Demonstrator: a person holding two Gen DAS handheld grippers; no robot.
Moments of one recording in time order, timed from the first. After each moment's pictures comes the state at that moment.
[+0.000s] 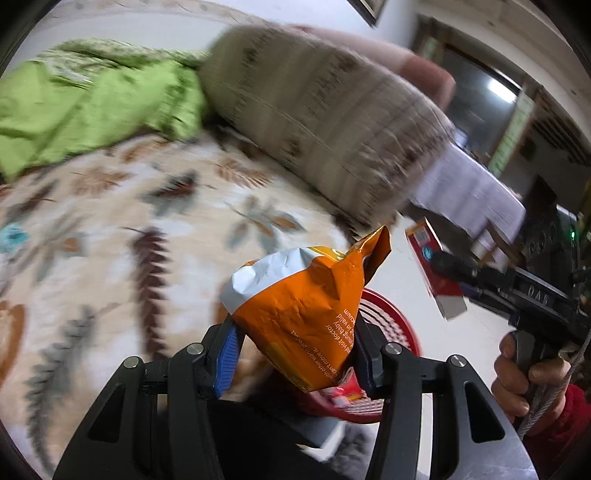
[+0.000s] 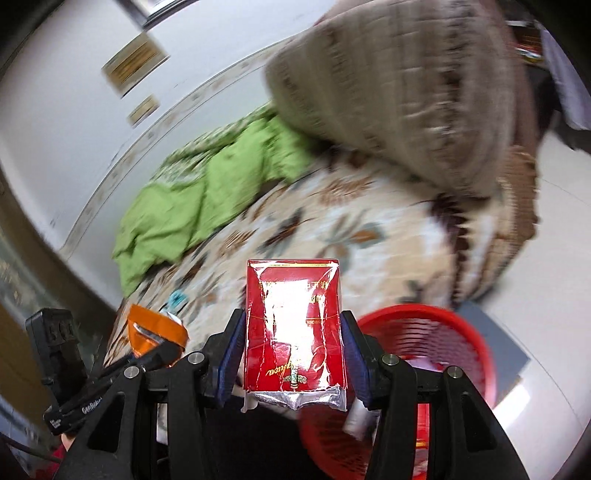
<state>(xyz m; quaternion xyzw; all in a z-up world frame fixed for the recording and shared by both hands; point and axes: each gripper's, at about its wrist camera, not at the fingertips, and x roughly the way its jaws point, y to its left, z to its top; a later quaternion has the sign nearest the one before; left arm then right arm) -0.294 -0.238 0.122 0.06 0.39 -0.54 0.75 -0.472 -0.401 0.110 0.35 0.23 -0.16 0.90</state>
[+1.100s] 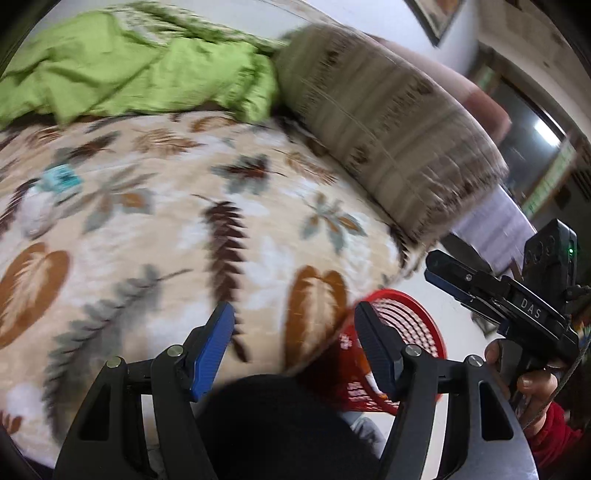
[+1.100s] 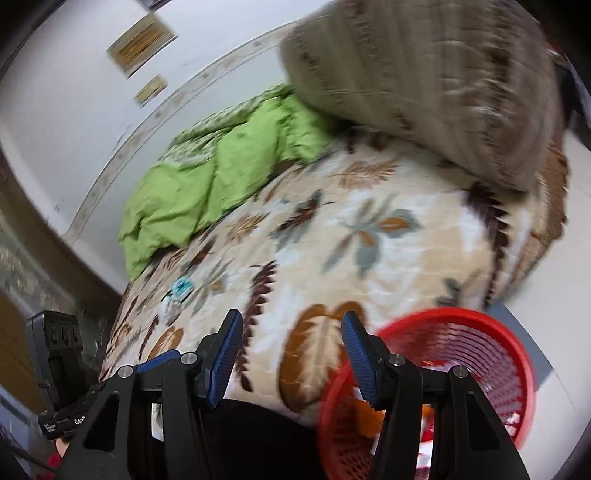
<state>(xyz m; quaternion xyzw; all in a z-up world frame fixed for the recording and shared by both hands) -0.228 -0.152 0.111 -0.01 0.43 -0.44 0.79 -0.387 -0.373 0.098 0.32 0.26 -0.09 0.91</state>
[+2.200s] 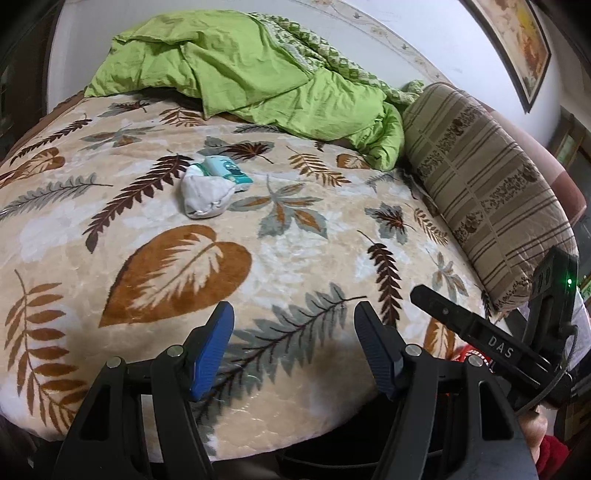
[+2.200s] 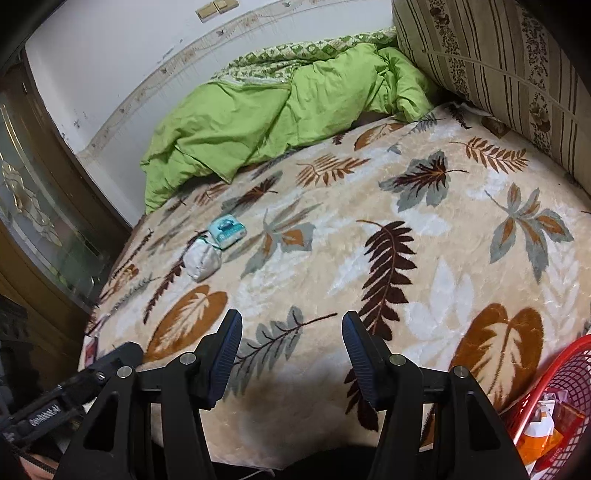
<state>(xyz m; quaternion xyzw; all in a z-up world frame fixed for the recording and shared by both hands) -0.167 -0.021 0.097 -0.07 0.42 -0.27 0.86 -0.239 -0.252 0.063 0.25 0.34 -0.03 0.91</state>
